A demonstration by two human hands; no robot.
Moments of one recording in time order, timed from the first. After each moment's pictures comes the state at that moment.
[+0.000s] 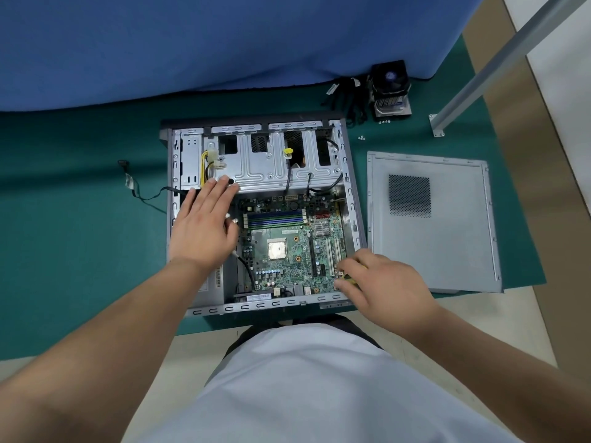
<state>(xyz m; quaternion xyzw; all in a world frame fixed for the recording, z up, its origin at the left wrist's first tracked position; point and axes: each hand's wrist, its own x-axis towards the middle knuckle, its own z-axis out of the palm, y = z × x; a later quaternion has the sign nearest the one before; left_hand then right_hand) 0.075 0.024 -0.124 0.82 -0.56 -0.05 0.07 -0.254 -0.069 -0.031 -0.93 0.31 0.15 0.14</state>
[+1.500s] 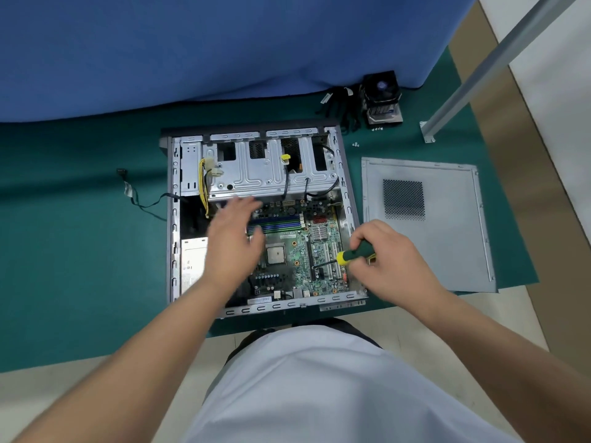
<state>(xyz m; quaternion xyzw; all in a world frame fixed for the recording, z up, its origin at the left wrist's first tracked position) 0.017 0.016 -0.099 0.81 -0.47 -0.22 0.28 -0.242 -0.092 -0.015 -0.84 0.42 -0.04 0.33</state>
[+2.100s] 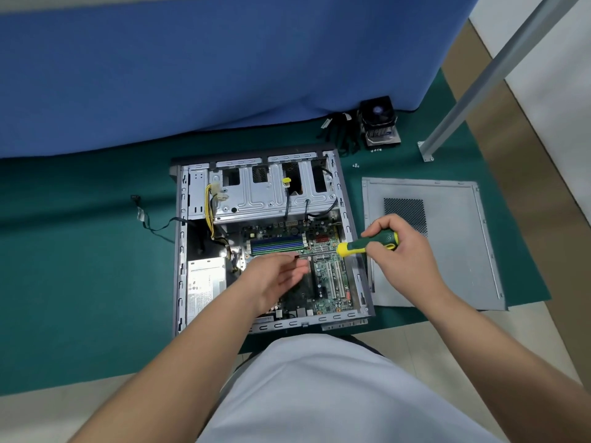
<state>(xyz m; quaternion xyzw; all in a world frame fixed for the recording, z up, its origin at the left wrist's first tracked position) -0.027 -0.013 -0.083 0.58 0.09 -0.66 0.46 -0.241 -0.115 -0.006 -0.68 0.52 -0.21 0.48</state>
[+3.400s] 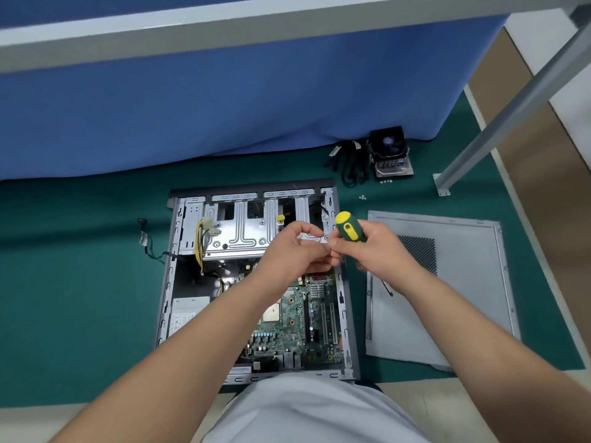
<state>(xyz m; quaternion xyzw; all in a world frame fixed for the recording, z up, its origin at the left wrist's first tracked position) -0.044 -0.124 -0.014 0.61 -0.15 -0.60 0.49 -0.195 -0.231 -0.032 -0.66 0.41 -0.08 0.63</state>
